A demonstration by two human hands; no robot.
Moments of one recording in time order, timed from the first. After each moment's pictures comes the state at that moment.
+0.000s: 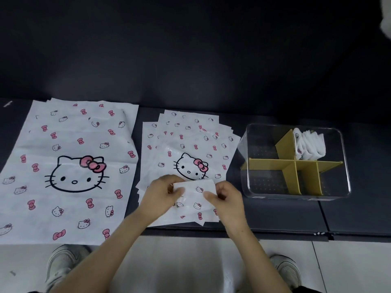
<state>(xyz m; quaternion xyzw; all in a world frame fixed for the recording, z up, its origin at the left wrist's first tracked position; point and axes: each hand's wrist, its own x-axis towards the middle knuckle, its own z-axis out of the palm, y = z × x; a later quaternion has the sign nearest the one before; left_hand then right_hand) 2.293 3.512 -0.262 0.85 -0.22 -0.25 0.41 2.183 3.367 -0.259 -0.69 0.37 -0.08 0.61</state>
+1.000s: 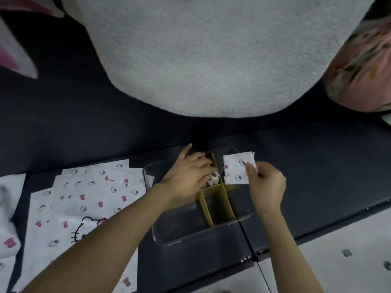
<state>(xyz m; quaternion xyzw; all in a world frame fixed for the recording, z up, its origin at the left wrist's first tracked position) 2.278 3.194 -0.216 0.67 -0.73 0.05 0.10 2.097 3.104 -0.181 -0.72 0.51 -0.35 0.32</state>
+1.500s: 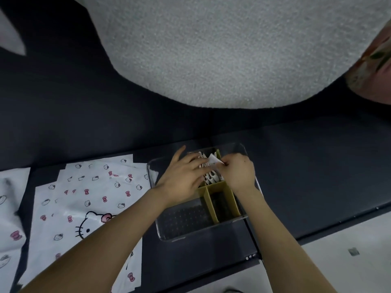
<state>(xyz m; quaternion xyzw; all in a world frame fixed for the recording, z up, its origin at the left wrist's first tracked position) 2.286 3.217 -0.237 0.70 -0.70 0.09 0.13 2.159 3.099 -0.199 -0.87 0.42 -0.12 0.22</state>
